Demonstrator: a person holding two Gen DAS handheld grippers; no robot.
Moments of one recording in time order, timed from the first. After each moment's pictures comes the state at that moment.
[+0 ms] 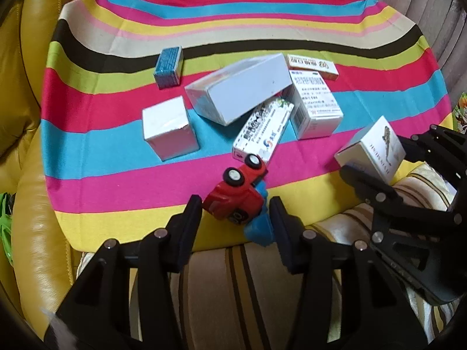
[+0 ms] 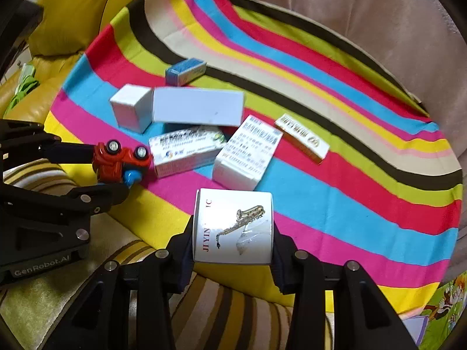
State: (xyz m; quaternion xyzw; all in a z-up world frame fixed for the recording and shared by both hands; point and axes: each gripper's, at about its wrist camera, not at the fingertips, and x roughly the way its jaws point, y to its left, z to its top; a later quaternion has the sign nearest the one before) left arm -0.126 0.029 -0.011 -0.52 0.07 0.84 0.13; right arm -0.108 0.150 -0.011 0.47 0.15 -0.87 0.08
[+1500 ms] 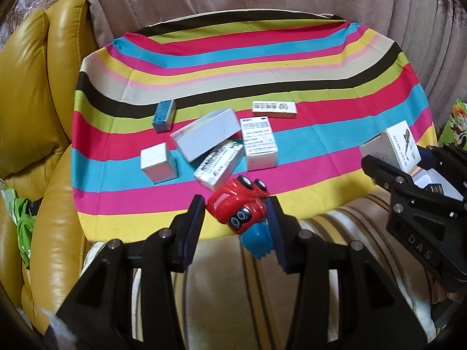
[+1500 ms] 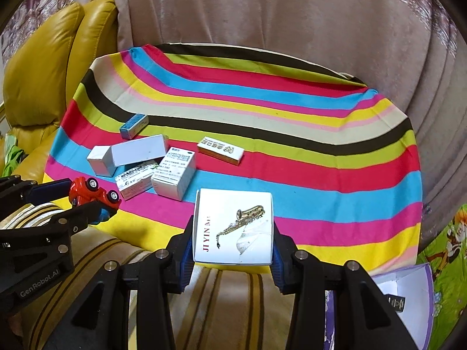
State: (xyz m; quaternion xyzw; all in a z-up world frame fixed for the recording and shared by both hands) left arm -0.068 0.088 0.050 -0.44 0.08 0.89 0.10; right arm -0.056 0.231 0.046 0.41 0.04 -0.91 -0.01
